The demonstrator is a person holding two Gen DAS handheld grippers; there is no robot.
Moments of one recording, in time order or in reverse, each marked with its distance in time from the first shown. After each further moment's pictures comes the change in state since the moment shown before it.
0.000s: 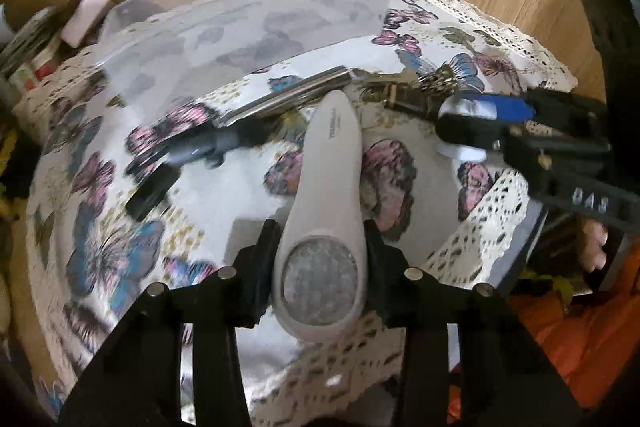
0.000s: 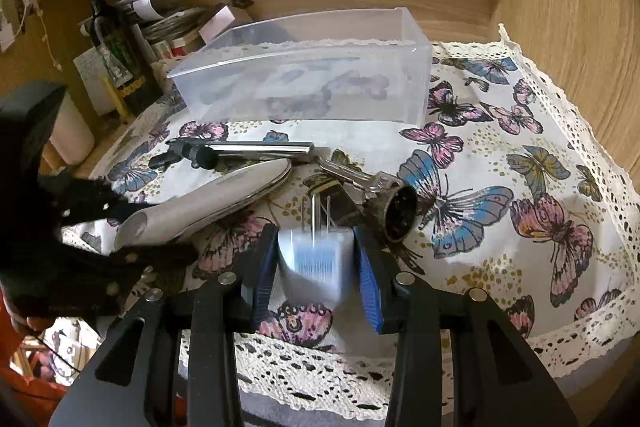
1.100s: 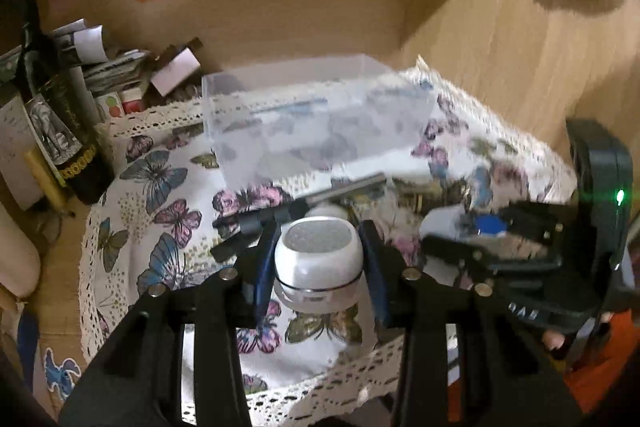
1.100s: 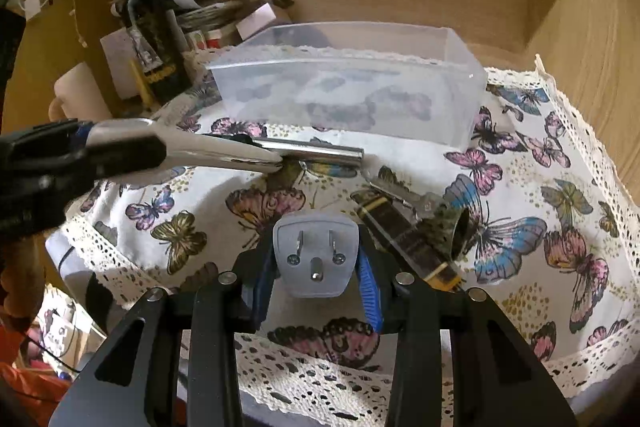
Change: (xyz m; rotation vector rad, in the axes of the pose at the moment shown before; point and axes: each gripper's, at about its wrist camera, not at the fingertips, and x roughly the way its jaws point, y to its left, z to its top) left arm -0.067 0.017 0.009 -0.168 -0.315 0.106; right arm 0.008 0.027 -0.002 -0.099 -0.034 0.028
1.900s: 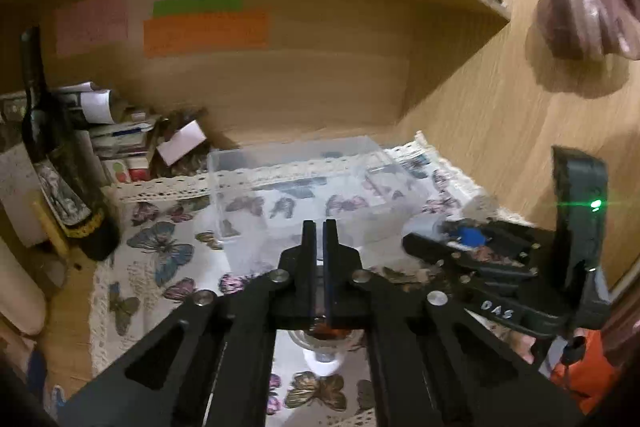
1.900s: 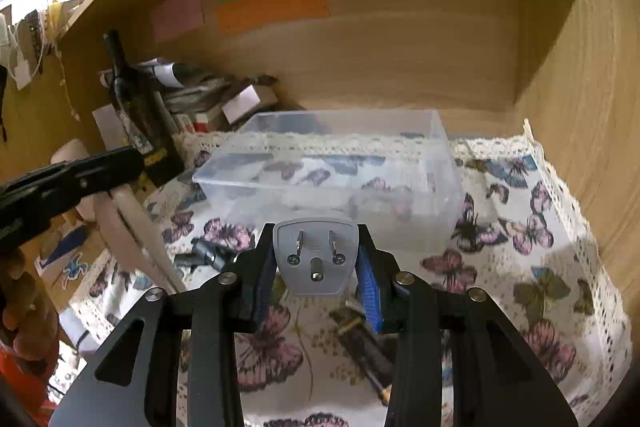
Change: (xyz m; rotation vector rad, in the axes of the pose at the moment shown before) left arm -0.021 0.006 0.057 -0.040 -0.145 -0.002; right arm -0.016 -0.015 0.062 0.040 -0.165 -0.010
